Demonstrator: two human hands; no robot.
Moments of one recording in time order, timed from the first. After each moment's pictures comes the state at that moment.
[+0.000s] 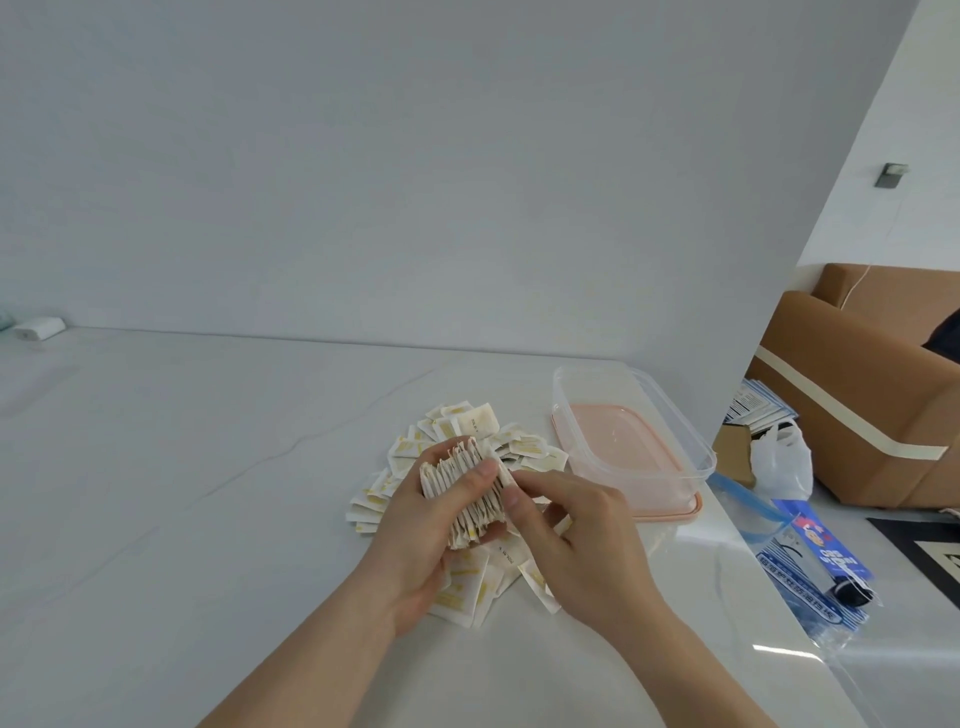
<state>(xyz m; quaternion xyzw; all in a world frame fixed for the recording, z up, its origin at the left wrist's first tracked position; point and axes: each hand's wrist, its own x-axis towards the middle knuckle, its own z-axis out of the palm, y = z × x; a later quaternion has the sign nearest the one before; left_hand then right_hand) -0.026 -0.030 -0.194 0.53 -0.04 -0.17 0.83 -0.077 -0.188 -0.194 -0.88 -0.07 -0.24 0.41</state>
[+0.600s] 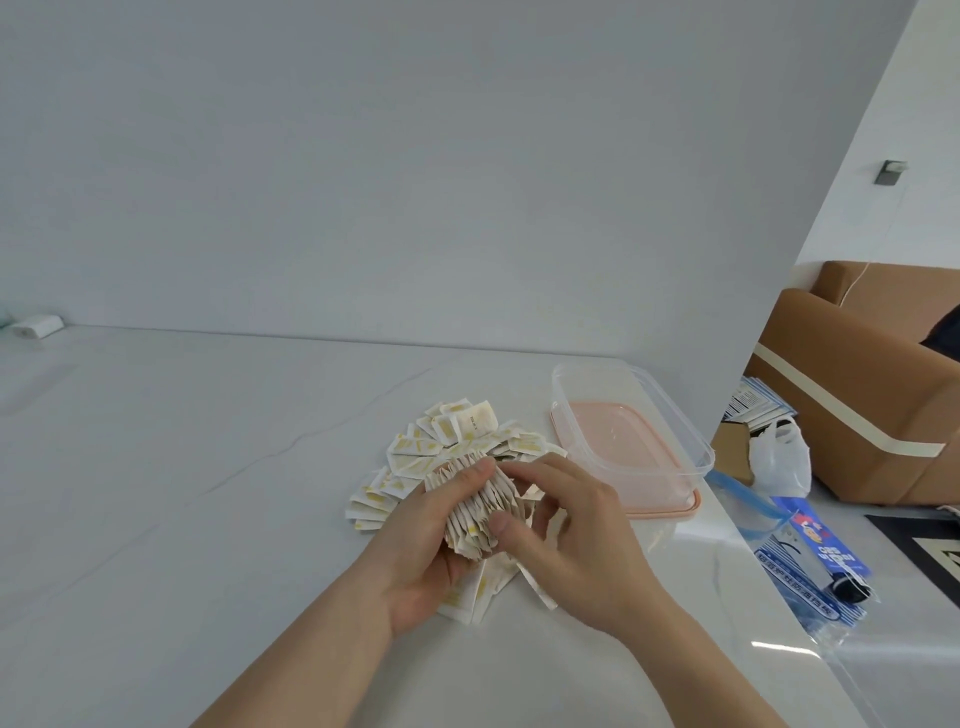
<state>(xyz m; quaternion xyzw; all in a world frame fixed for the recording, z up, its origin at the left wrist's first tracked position) -0.030 -0.028 -0.186 0.48 -0.03 -0.29 0.83 -0.078 -0.191 -0.194 -0.88 -0.10 -0.22 0.42</state>
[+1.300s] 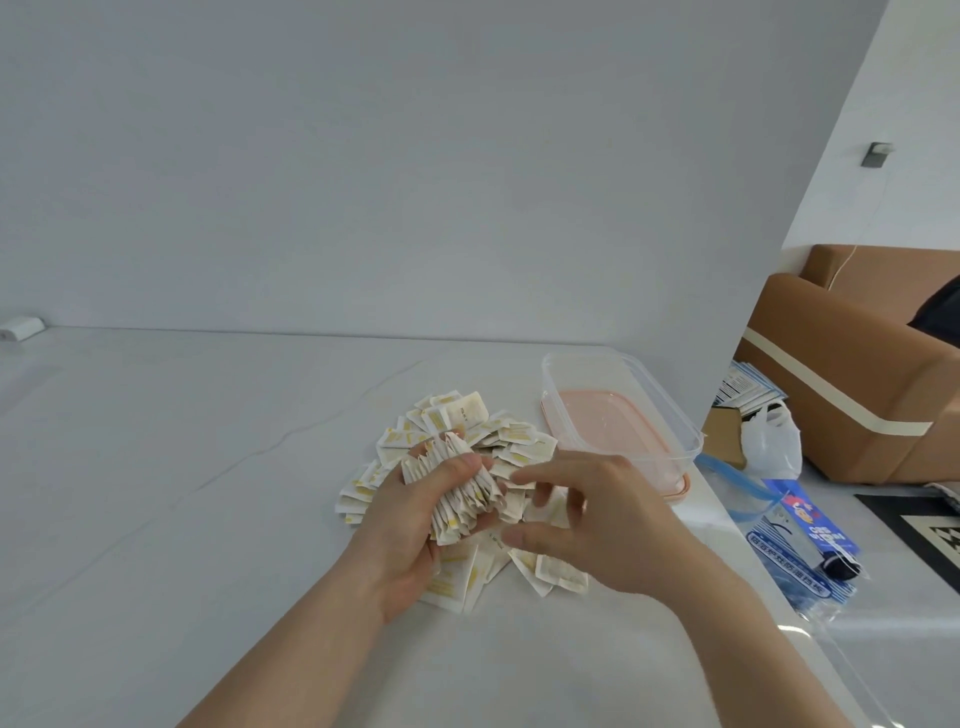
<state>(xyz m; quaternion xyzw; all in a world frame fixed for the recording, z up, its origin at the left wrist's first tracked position) -0.024 -0.028 -0.194 0.52 -0.03 -0.21 0.83 -0.076 -0.231 -0.178 -0.95 -0.09 -0.12 0.28</state>
